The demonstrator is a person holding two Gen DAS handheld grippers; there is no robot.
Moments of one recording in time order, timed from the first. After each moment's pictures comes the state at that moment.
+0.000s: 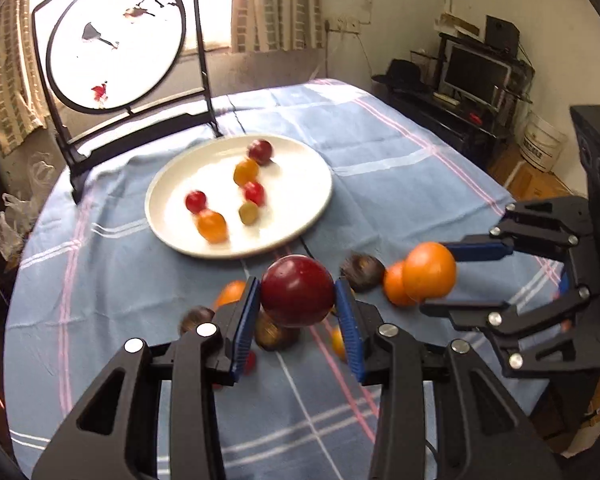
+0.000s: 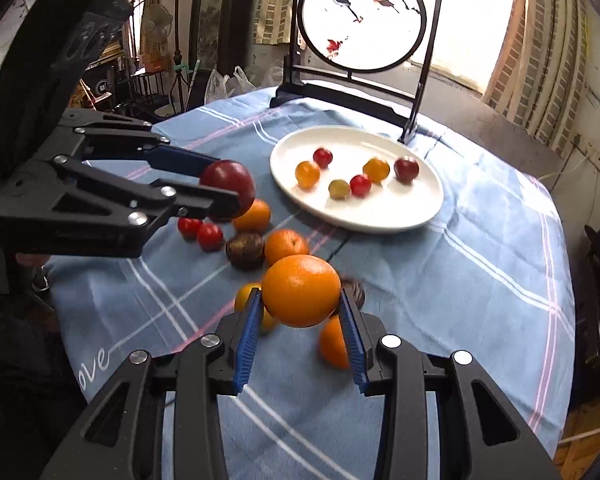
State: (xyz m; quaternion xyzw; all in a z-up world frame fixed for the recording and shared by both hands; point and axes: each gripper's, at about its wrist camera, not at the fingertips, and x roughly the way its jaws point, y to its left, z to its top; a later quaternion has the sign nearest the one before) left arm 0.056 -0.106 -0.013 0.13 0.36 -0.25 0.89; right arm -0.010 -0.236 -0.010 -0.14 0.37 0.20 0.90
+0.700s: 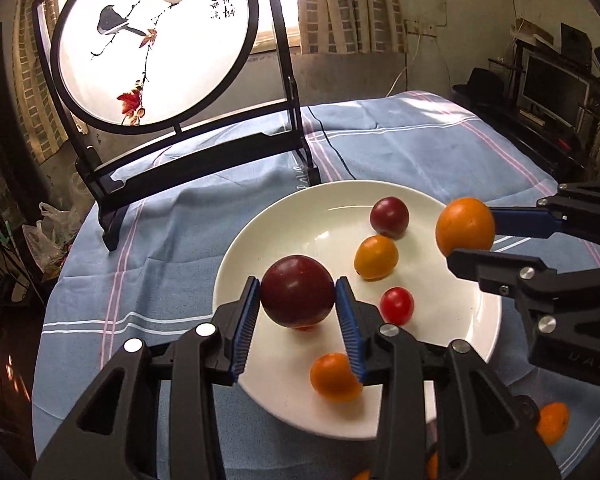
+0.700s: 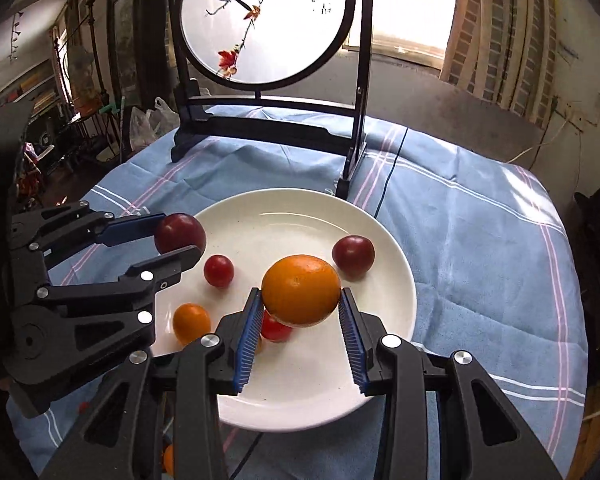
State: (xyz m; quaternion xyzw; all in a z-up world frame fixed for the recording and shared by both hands) left arm 0.235 -0.120 -0.038 0.14 0.36 -0.16 0.91; right arm 0.196 -0.240 -0.015 -0.05 0.40 0.11 0.91
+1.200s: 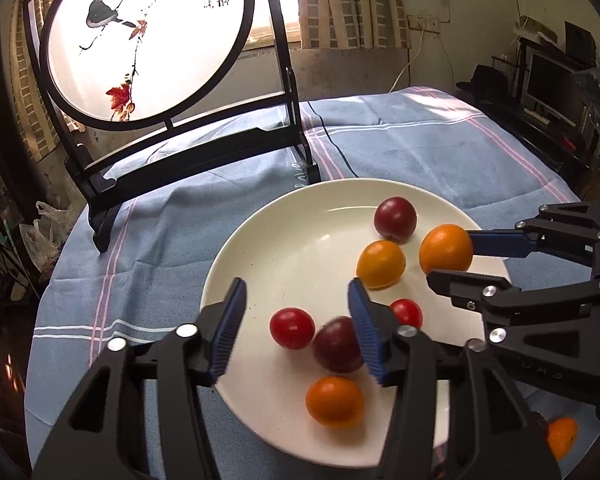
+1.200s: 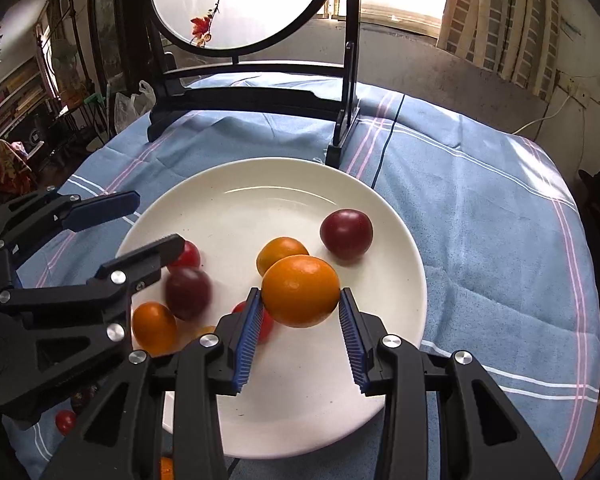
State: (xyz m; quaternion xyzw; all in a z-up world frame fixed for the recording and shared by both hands) left arm 0.247 -0.128 -0.044 0.14 0.36 -0.15 0.91; right arm 0.220 -0.245 -0.043 -0.03 0.43 0.10 0.90
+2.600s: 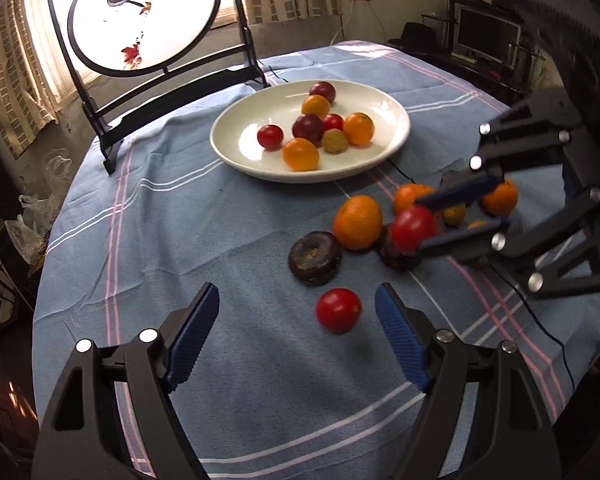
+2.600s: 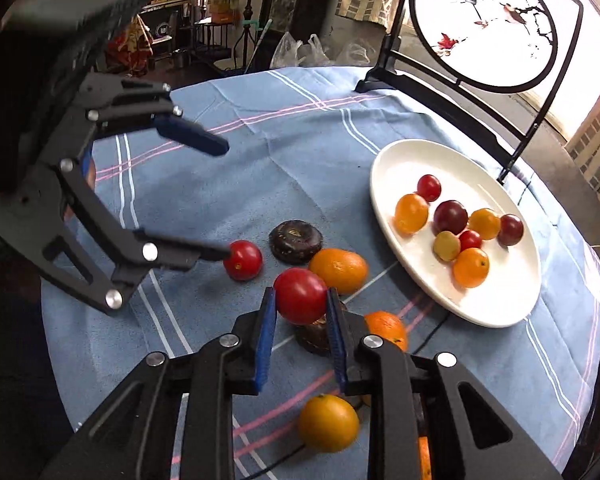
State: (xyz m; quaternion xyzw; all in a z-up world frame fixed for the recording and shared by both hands) left arm 0.071 -0.026 -0.070 0.20 0.40 -0.25 0.86; right arm 0.042 -0.135 -0.040 -0.22 0.41 0.29 0.84
